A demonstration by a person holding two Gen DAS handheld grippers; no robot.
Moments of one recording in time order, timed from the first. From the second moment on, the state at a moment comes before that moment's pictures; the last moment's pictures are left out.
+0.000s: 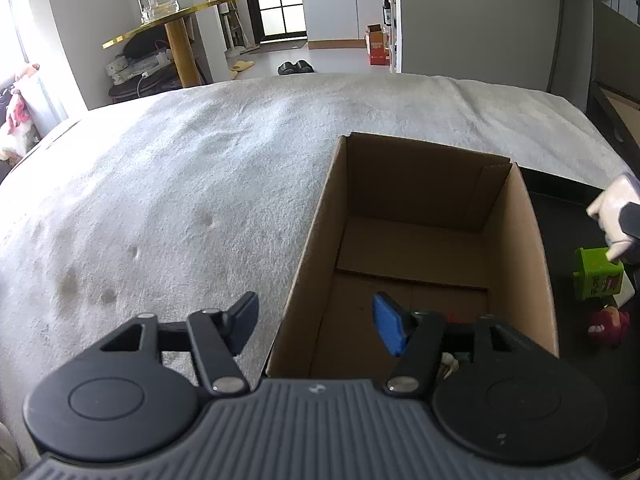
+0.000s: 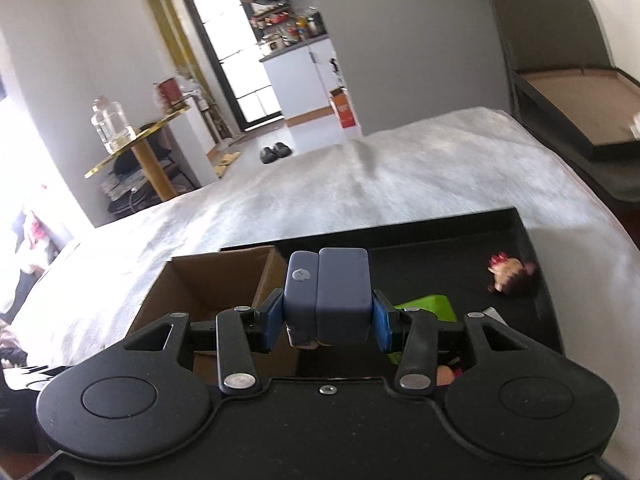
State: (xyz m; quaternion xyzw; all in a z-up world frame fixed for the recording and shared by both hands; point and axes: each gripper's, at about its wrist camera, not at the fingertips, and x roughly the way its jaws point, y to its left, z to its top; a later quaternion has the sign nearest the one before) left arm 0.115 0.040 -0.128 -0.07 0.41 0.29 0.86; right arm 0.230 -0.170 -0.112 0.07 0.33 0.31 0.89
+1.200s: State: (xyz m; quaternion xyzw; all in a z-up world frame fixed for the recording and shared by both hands) left arm 0.096 0.076 -0.142 -0.14 0.38 0.27 0.88; right arm 0.201 -0.059 -0.119 -0.01 0.31 0.40 0.87
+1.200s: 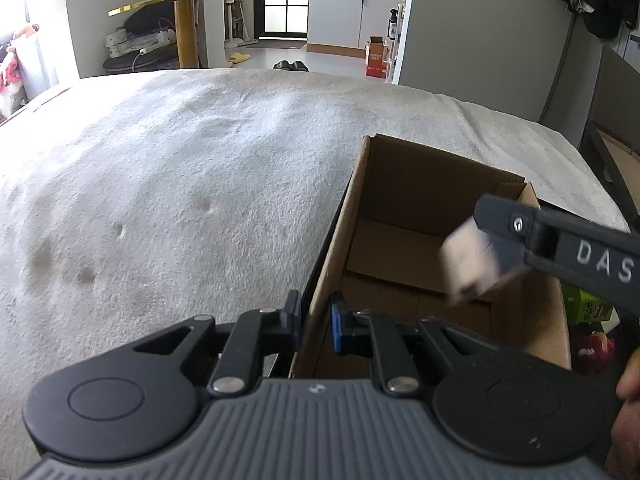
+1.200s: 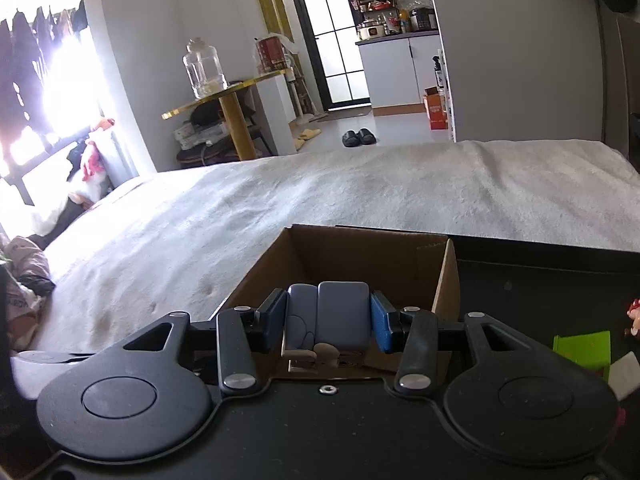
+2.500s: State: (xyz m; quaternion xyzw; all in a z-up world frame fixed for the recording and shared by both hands) left arm 0.124 0.033 -0.131 -0.04 0.41 0.30 0.86; right arm 0.218 -0.187 -0.145 0.04 0.39 0.25 0.89
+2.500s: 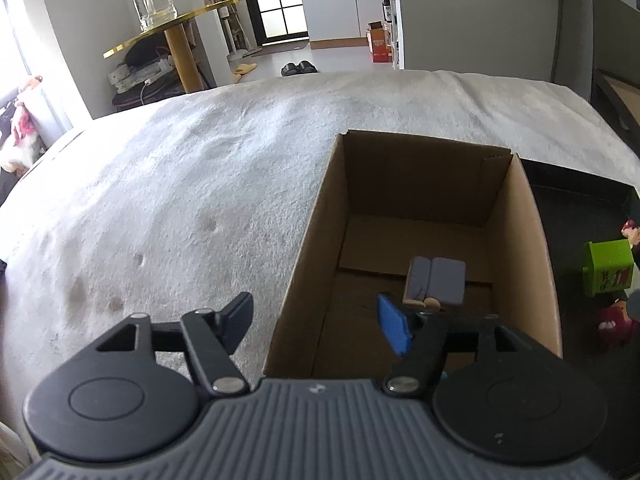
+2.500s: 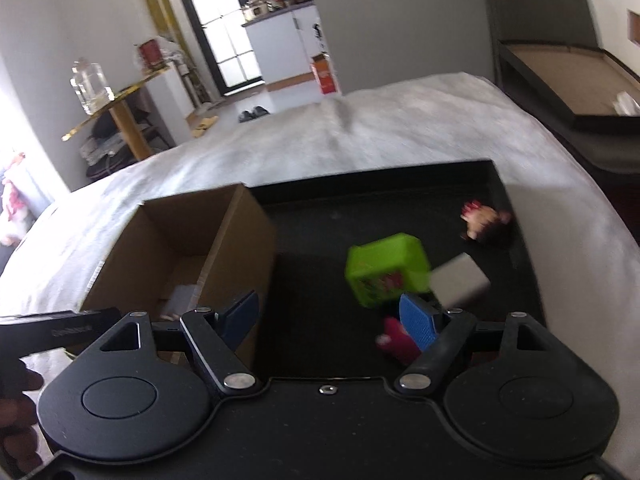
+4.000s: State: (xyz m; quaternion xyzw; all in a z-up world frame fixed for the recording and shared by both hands) left arm 0.137 0.016 -0.135 0.00 0.44 0.32 0.84; right arm 0.248 -0.190 -0.194 -0.02 0.43 0.26 0.87
